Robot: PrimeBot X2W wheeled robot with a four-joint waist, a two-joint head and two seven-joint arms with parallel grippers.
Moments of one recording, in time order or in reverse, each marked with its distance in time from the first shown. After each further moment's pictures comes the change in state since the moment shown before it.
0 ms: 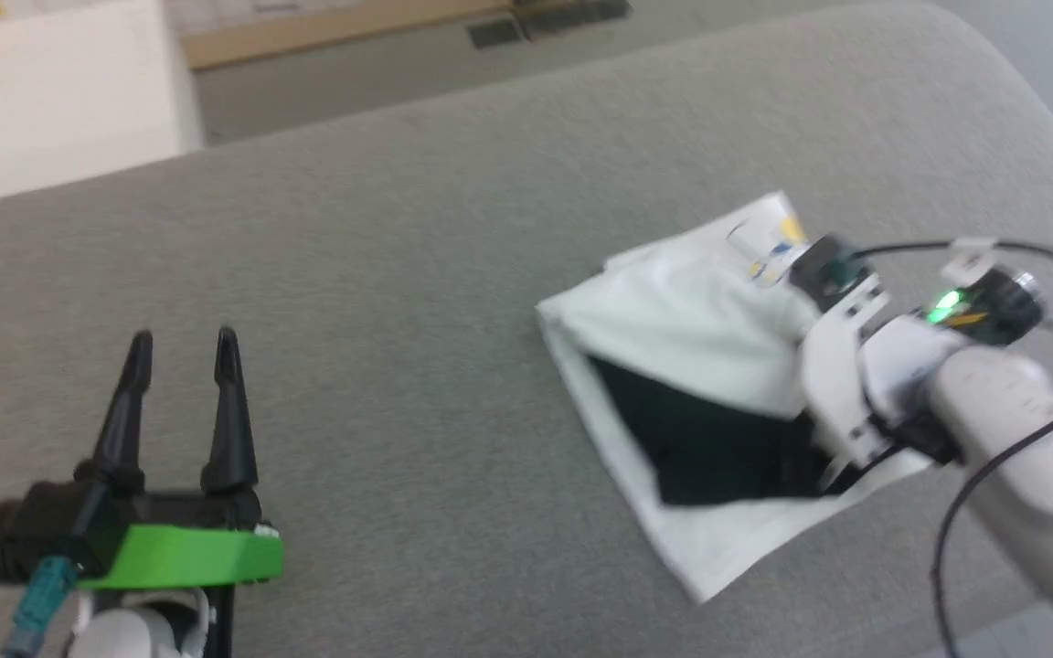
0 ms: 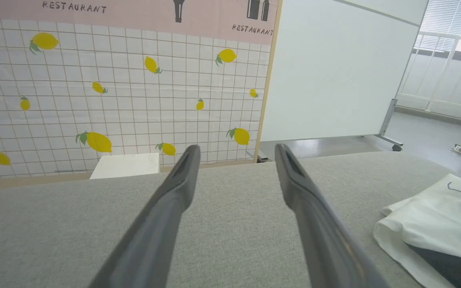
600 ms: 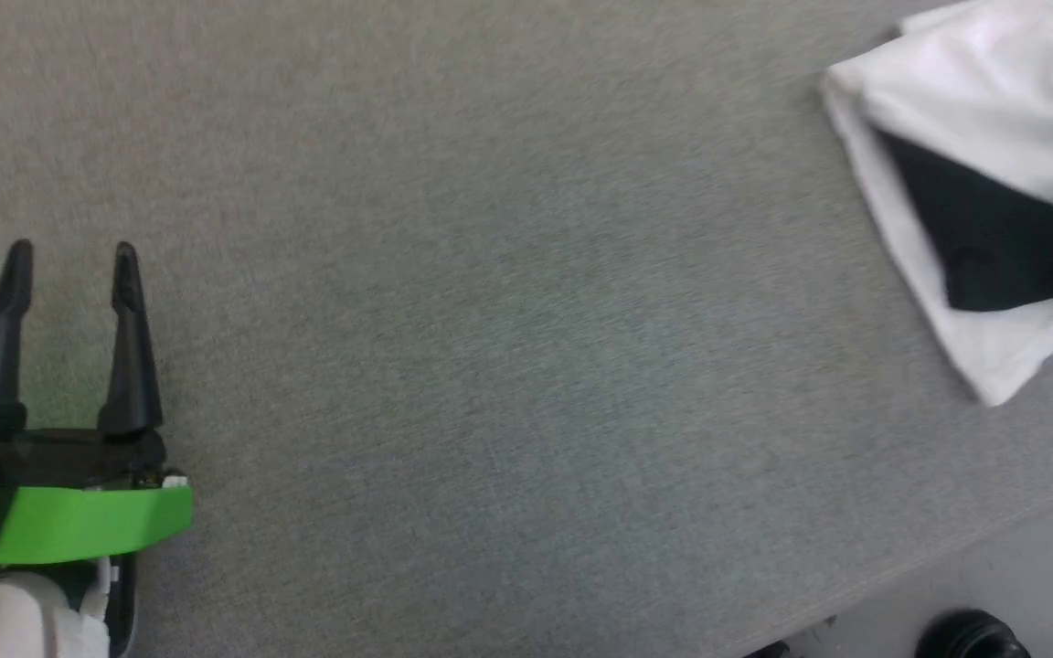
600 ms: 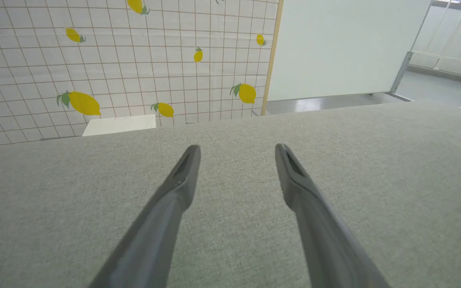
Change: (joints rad) left arm -0.061 0.127 0.050 -0.172 0.009 0.000 0.076; right arm -0.209 -0.238 -0.259 0.236 -0.017 0.000 -0.216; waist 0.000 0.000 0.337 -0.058
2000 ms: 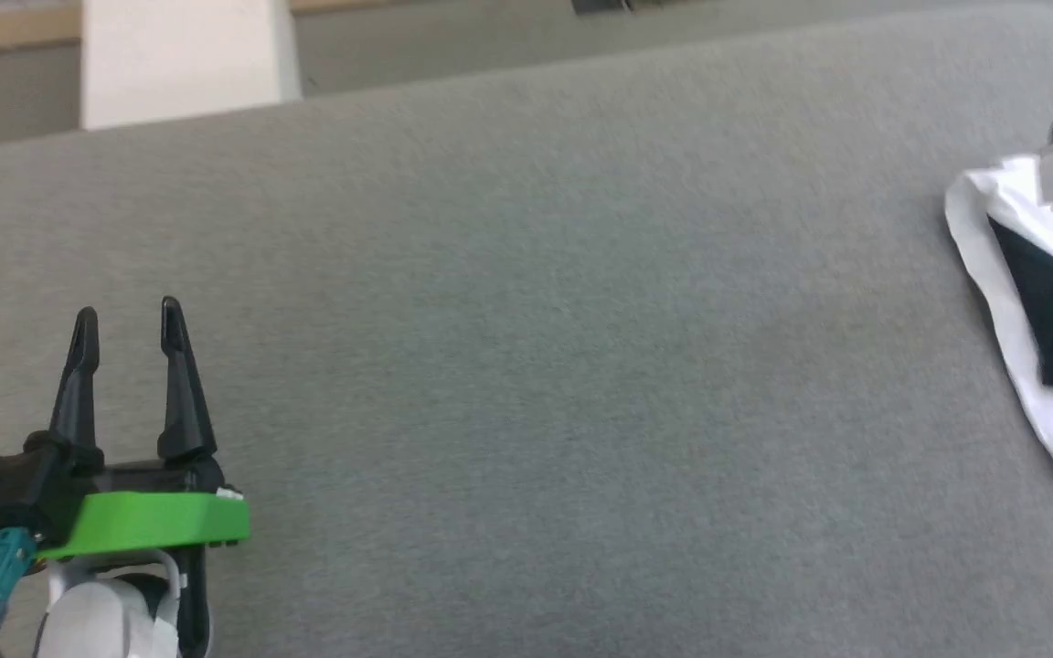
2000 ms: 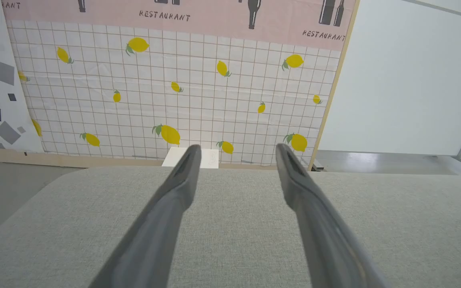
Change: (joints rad) left arm -0.004 -0.093 -0.019 0.212 -0.058 0.060 -0.072; right arm 0.202 0.429 -0.512 -0.535 -0.060 0.000 -0.441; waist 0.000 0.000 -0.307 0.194
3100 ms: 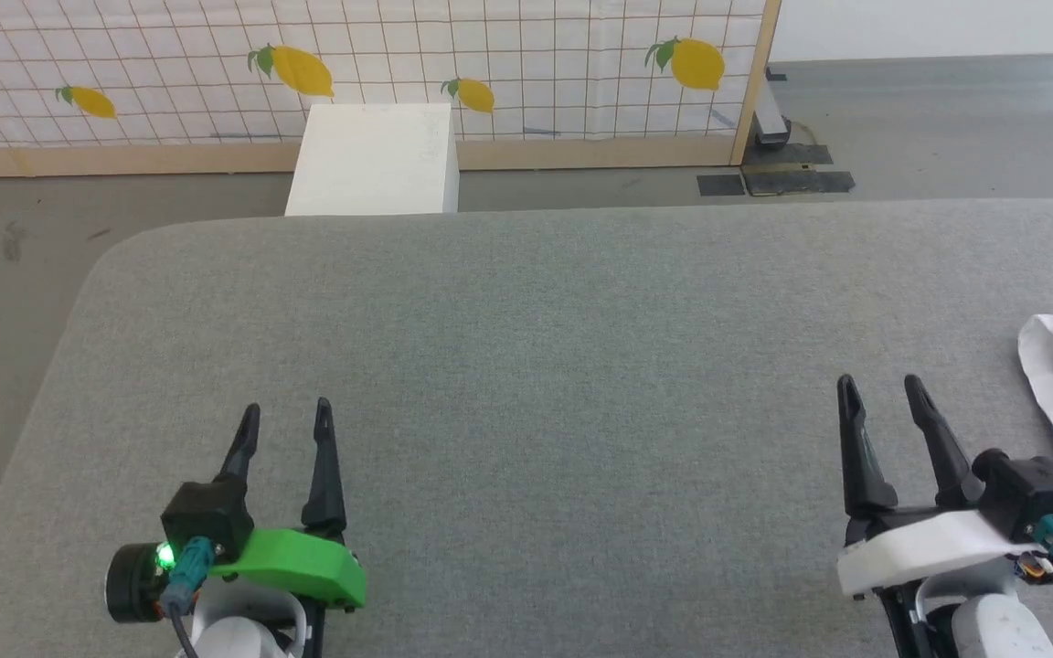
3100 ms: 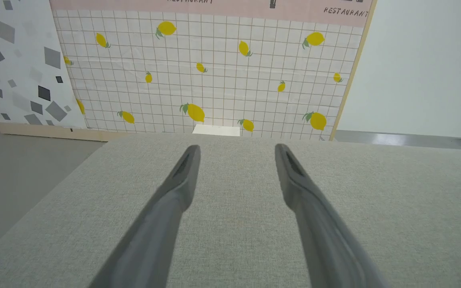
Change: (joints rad) left arm 0.012 -0.053 -0.168 0.280 0.056 0.068 -0.004; right arm 0.623 0.203 0.069 0.034 -0.082 0.000 -0.208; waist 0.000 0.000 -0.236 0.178
